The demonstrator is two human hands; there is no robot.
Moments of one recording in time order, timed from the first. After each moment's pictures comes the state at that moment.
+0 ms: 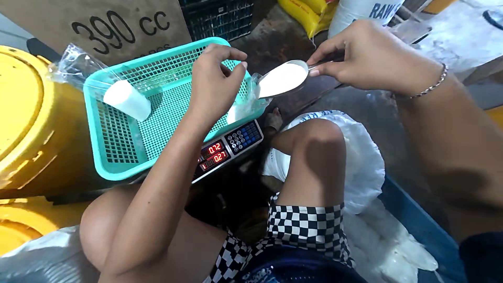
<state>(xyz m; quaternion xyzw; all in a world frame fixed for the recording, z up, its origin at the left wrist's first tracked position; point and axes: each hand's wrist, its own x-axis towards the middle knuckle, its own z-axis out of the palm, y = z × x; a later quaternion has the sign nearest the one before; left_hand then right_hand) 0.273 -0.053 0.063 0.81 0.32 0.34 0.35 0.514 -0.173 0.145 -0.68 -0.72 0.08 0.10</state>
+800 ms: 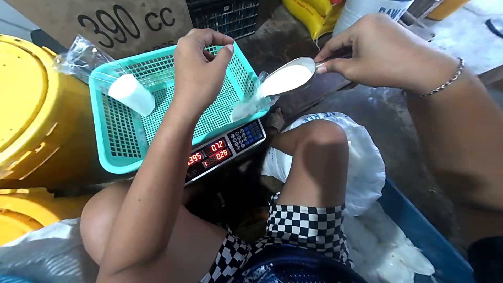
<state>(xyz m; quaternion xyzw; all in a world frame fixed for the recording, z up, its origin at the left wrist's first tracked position) 0.251 -0.039 0.073 0.77 0.36 0.38 0.36 0.504 -0.168 0.156 -0.69 -0.72 0.06 0.06</state>
